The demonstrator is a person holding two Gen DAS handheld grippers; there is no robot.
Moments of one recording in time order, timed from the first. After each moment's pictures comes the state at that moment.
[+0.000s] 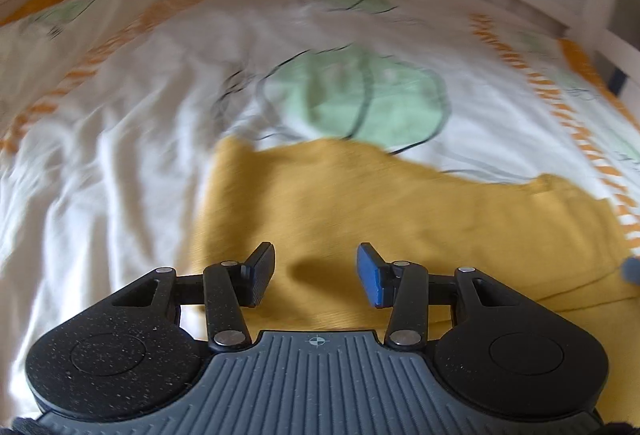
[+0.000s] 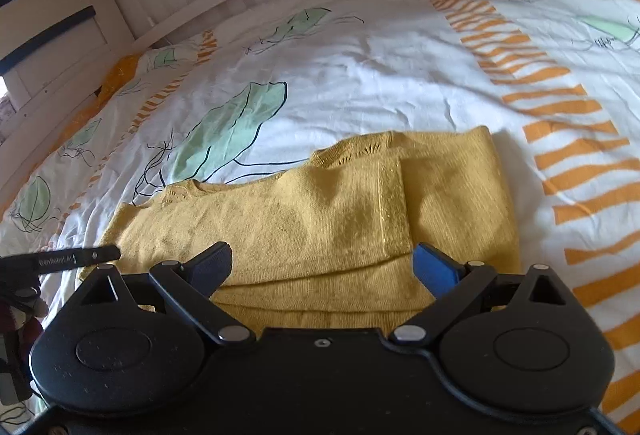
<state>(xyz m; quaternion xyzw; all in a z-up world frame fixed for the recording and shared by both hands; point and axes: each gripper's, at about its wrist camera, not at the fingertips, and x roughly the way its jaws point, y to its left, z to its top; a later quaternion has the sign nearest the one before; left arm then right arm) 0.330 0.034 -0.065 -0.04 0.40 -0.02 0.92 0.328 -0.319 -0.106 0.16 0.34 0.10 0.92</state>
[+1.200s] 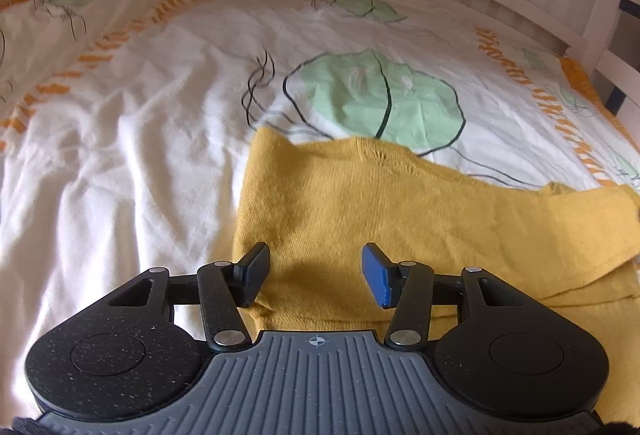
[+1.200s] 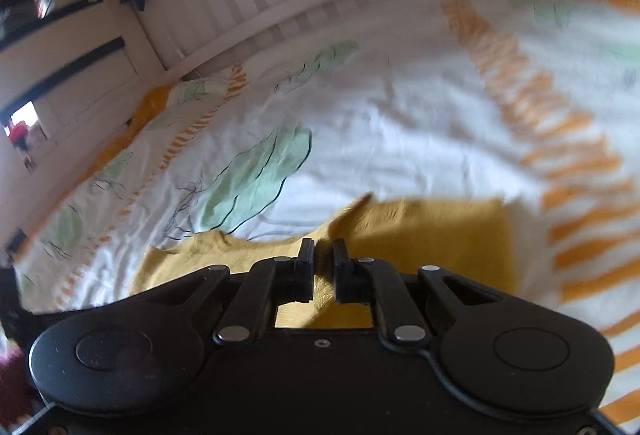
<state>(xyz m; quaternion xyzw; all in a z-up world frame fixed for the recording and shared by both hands) 0.317 0.066 -0.070 -0.06 0.38 -0.04 0.92 0.339 -0.346 -0.071 0.16 0.29 0.14 0.93</state>
